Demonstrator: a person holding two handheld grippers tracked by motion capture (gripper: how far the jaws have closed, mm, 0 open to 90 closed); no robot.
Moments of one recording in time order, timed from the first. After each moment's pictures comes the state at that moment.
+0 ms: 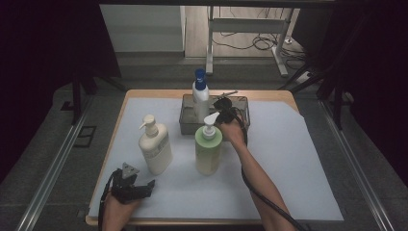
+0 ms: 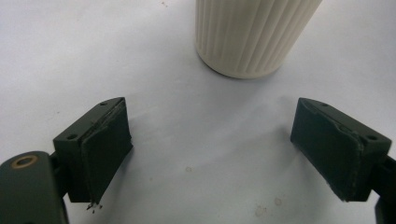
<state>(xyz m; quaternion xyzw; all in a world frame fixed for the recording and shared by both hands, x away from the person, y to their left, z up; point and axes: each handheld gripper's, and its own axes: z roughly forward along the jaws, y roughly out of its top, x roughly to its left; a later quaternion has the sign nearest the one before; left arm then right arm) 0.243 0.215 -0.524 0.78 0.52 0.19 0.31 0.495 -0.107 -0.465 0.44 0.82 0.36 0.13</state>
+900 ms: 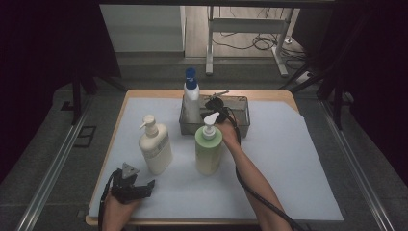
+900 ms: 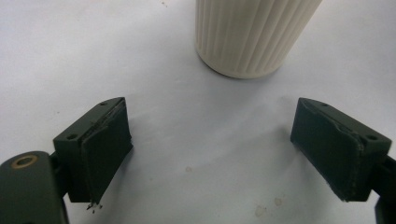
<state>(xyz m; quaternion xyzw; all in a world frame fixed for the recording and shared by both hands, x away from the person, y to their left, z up) 0.243 0.215 -0.524 0.78 0.52 0.19 0.31 0.495 -0.081 -0.466 0.41 0.83 0.36 0.12</state>
